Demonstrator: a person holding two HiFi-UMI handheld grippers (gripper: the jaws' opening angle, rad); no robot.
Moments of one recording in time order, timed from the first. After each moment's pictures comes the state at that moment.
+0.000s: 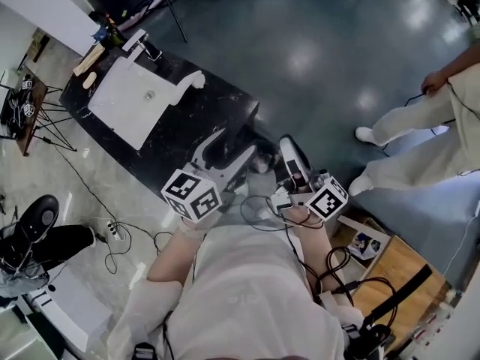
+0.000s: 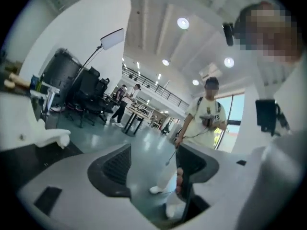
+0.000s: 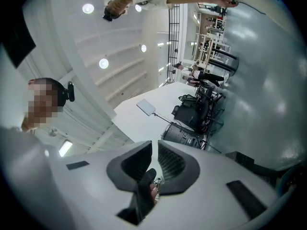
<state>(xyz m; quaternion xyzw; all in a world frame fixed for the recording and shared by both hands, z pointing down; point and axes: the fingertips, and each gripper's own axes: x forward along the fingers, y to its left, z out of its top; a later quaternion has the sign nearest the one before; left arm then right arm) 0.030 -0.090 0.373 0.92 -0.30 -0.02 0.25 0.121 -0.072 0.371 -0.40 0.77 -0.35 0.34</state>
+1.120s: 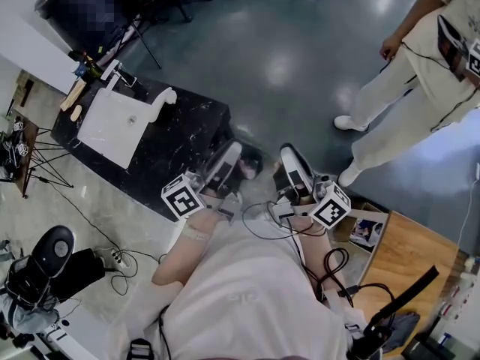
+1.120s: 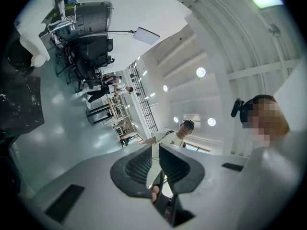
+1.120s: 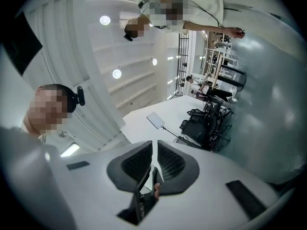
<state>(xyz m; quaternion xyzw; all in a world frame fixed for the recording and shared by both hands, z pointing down) 0.094 -0.011 0.313 0.86 -0.10 -0.24 0.44 0.188 0.034 0.309 -0.41 0.77 -0.27 0.40</state>
